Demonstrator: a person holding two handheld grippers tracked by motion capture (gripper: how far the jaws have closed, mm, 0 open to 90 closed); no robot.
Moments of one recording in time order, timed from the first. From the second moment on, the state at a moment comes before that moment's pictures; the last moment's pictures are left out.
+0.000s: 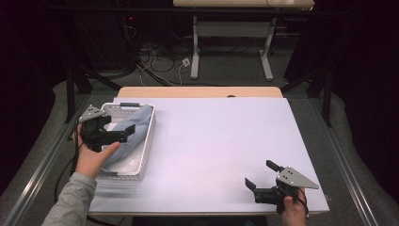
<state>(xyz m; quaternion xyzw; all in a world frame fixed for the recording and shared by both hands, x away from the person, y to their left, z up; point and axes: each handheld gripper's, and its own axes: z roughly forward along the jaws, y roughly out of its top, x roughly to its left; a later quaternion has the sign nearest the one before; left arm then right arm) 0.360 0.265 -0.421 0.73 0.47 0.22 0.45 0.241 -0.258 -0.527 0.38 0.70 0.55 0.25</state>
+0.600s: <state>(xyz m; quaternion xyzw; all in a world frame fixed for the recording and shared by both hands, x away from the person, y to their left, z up) 0.391 0.277 -0.442 0.72 0.52 0.22 0.41 0.242 -0.258 -0.528 0.38 0.70 0.55 0.25</state>
